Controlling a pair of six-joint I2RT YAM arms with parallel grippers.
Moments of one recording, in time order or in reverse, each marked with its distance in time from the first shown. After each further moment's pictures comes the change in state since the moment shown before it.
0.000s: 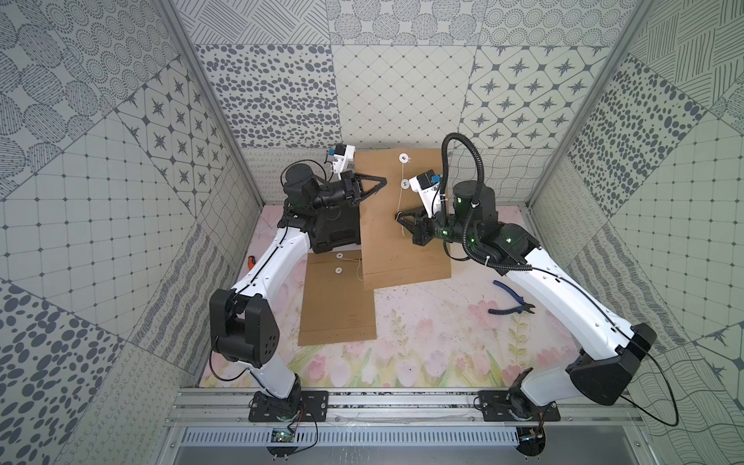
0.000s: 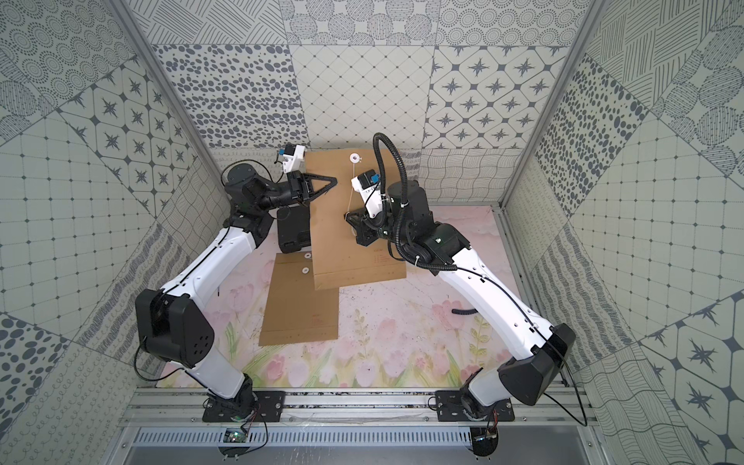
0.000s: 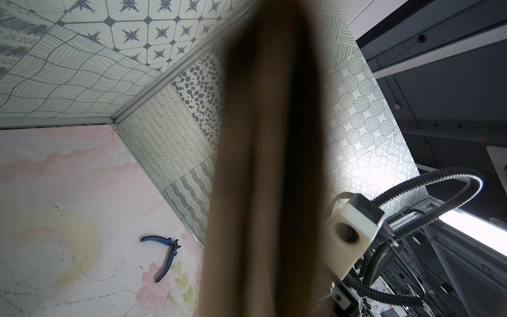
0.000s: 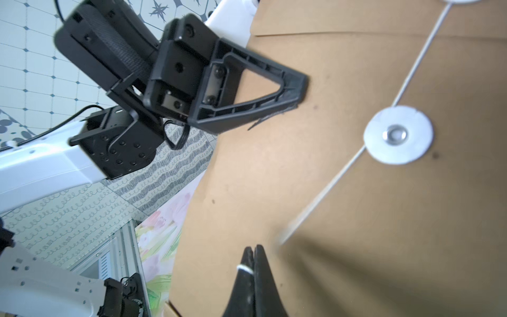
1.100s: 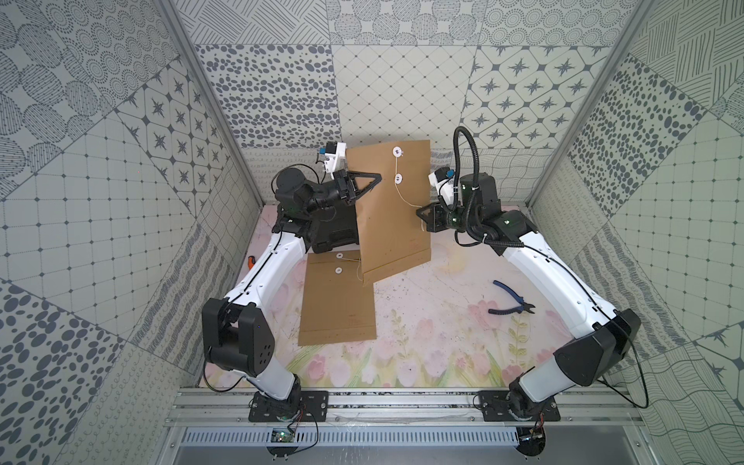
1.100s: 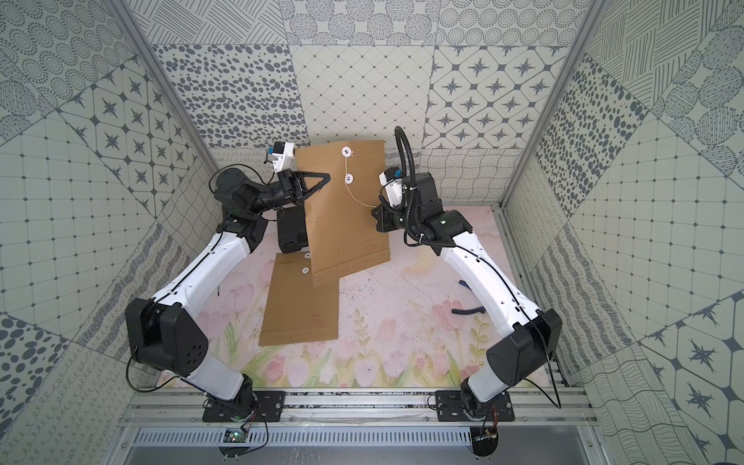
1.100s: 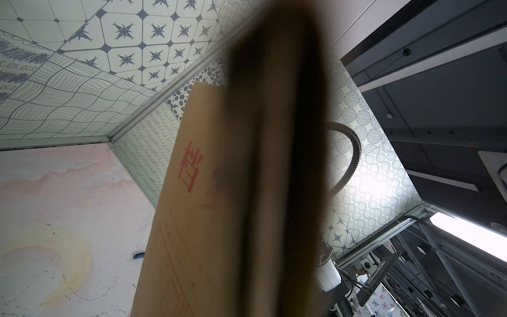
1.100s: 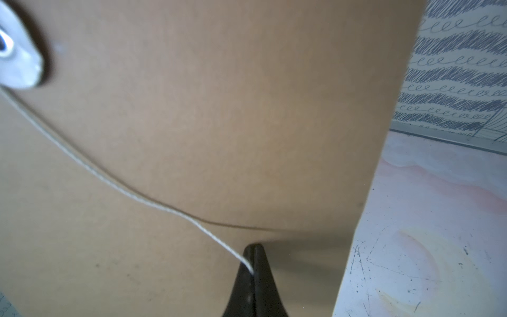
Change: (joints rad) left arm 0.009 -0.068 -0.063 0.090 -0.031 -0.061; right arm -0.204 0.122 0.082 -0.137 0.040 0.048
